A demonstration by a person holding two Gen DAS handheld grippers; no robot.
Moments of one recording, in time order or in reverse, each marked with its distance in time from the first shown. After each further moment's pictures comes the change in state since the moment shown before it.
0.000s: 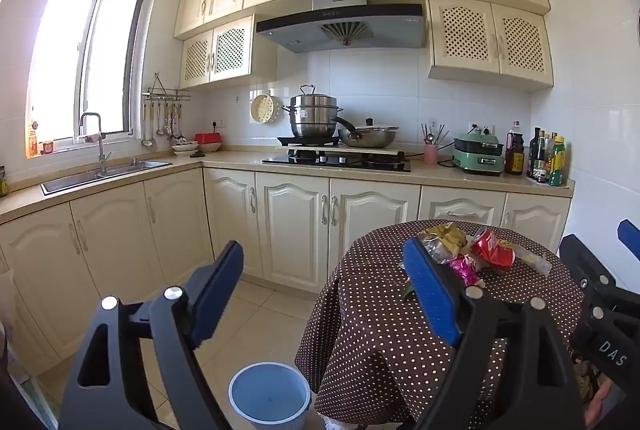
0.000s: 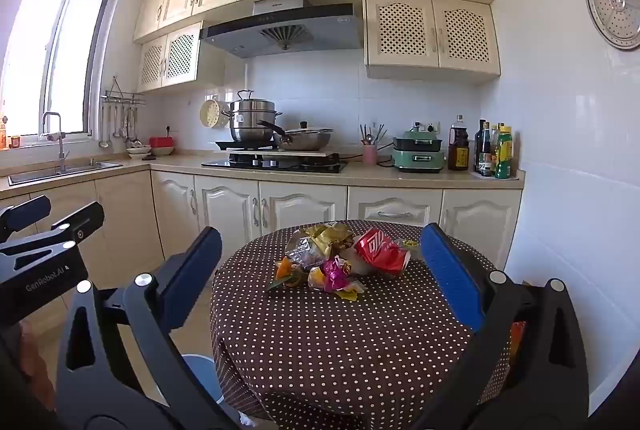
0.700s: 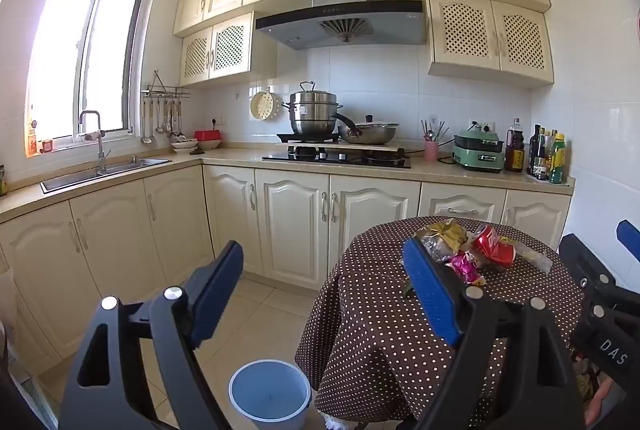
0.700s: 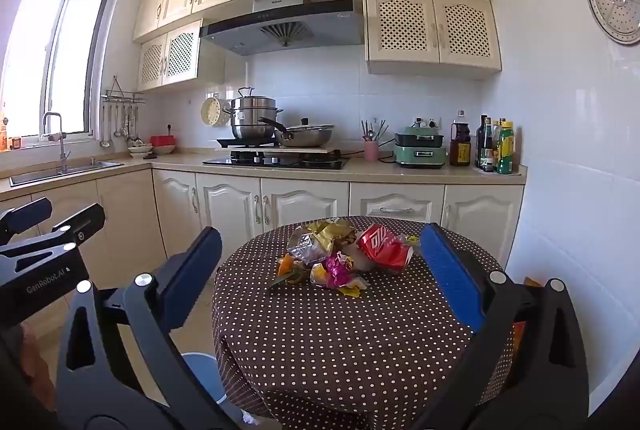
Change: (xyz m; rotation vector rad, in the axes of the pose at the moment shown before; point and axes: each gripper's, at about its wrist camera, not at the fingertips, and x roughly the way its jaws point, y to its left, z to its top) left arm 0.002 0.002 -0.006 -0.001 0.006 -0.003; right arm 0.000 0.000 -0.002 0.009 0.007 0.006
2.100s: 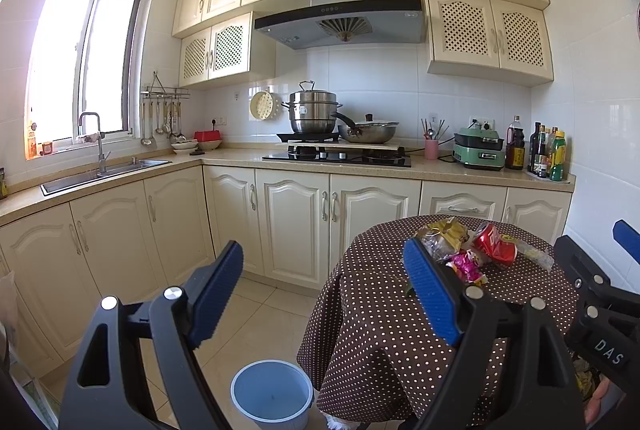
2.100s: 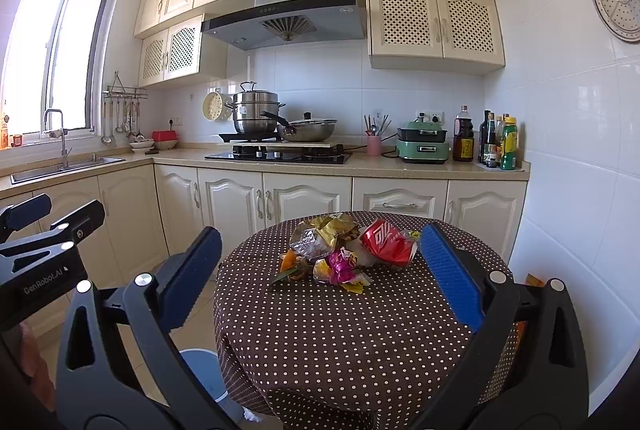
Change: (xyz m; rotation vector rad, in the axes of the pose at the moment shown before) left arm 0.005 0.000 -0.001 0.006 0.002 0.003; right arm 0.010 0.002 -0.008 0.002 0.016 0.005
